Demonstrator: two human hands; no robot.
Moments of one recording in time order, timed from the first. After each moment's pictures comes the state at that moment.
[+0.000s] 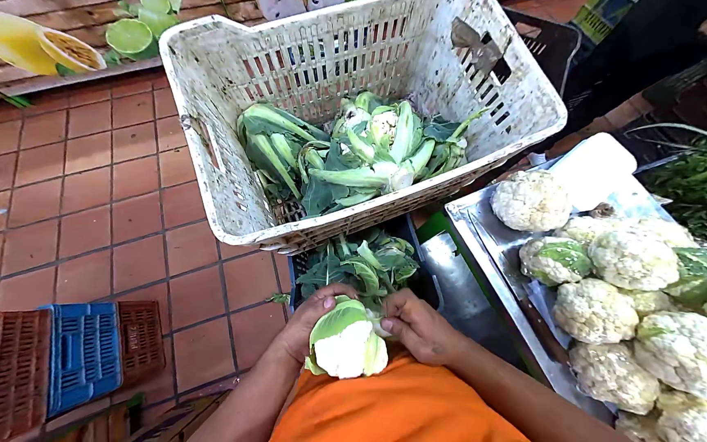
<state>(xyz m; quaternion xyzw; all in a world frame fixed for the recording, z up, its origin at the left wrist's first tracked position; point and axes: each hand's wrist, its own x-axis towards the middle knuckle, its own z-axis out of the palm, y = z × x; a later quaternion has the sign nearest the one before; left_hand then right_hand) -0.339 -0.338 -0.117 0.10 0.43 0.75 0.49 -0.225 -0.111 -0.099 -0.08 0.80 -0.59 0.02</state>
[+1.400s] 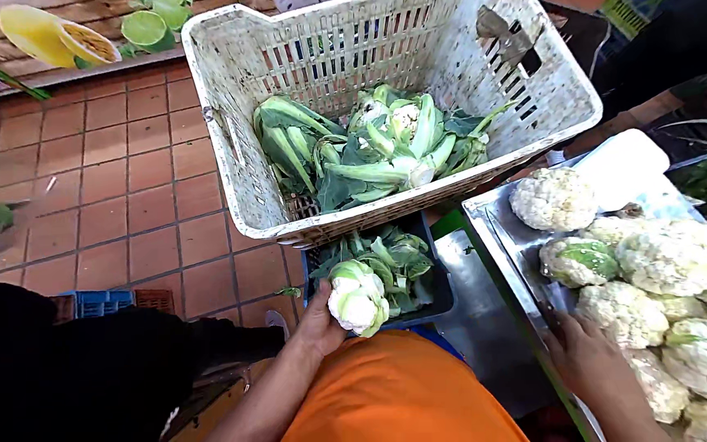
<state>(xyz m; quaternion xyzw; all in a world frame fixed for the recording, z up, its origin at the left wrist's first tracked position) -0.324 -0.335 -0.123 -0.14 0.32 0.83 0.42 -0.059 0.032 -0.117 0.32 0.94 -0.09 0.07</state>
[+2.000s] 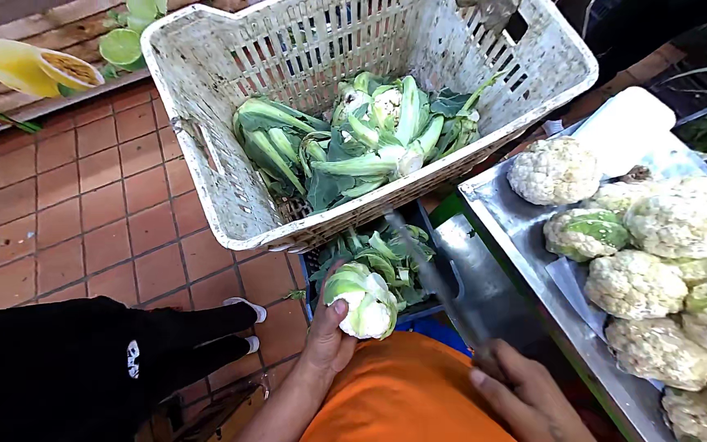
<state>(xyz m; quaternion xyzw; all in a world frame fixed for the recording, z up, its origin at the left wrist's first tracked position) -0.306 -0.329 -0.120 -0.07 0.35 0.86 0.36 -0.099 -0.118 -0.053 0.20 0.83 -0.51 0.03</state>
